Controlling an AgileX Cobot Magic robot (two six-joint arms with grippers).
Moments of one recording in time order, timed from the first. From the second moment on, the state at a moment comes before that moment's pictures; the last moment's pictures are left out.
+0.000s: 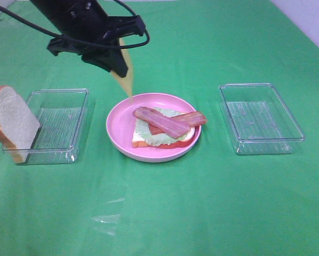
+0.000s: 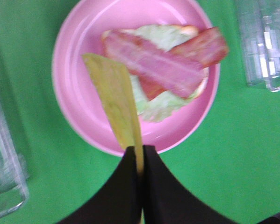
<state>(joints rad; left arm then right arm) -0.45 1.92 -1.62 -0.41 0.92 -0.03 0.04 0.00 -0.46 0.10 1.11 -0.08</state>
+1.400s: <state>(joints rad) -0.46 2.38 -1.90 -0.70 0.95 0.23 0.04 0.00 -0.46 0.10 1.11 -0.08</state>
